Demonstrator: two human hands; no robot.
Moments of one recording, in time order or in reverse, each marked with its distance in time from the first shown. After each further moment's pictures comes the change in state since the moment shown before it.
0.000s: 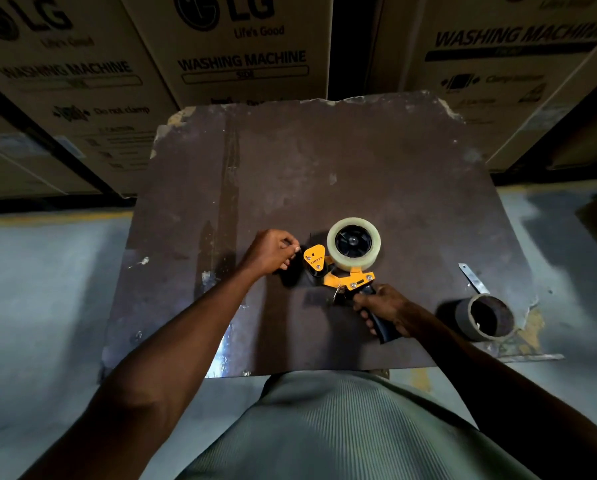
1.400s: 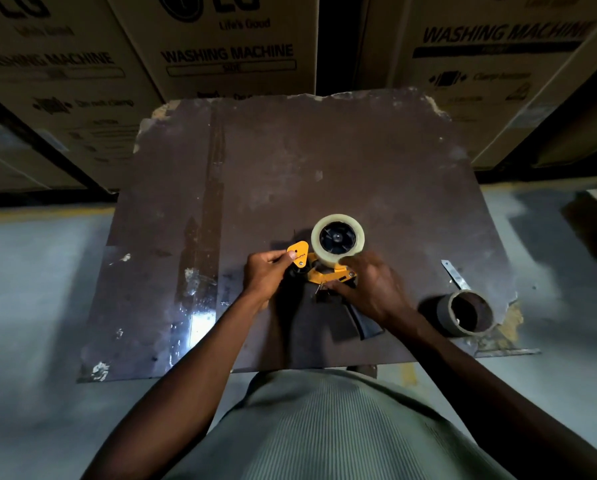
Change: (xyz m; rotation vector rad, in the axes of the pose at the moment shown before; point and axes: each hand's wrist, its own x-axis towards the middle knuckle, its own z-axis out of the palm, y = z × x) left_hand -0.045 0.006 0.058 -0.521 0.283 -0.216; right_hand -0.034 -0.024 -0.011 -0.801 0.425 -0.677
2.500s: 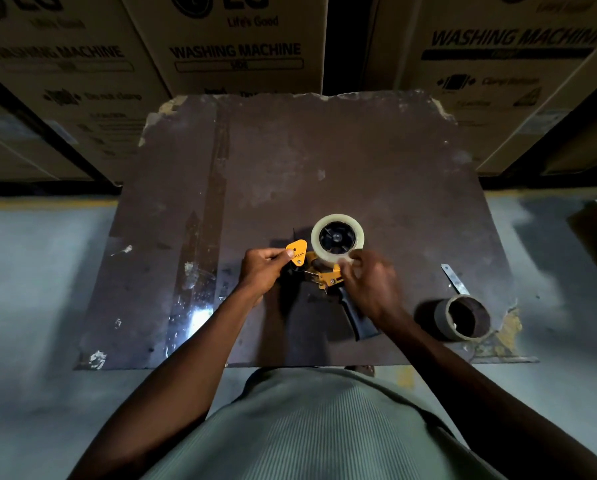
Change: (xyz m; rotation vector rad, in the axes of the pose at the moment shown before) left_hand 0.000 0.002 -0.004 0.026 -0.023 -0.008; right_hand 0.011 0.019 0.024 0.161 0.249 0.095
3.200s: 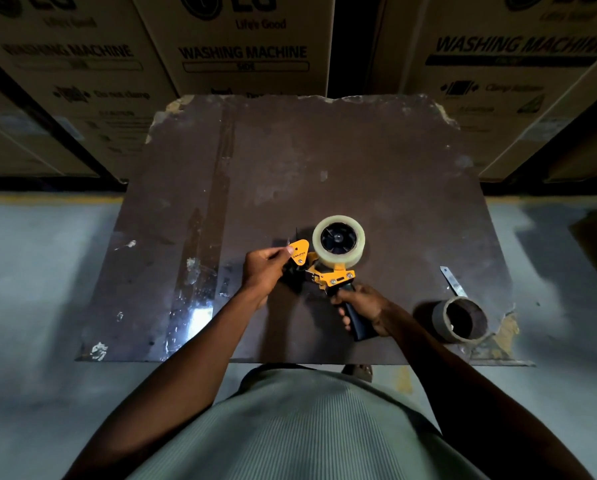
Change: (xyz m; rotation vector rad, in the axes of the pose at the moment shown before) left_hand -0.016 0.007 0.008 -0.134 0.077 -0.065; right_hand -0.007 0.026 0.018 0.704 -0.757 0.663
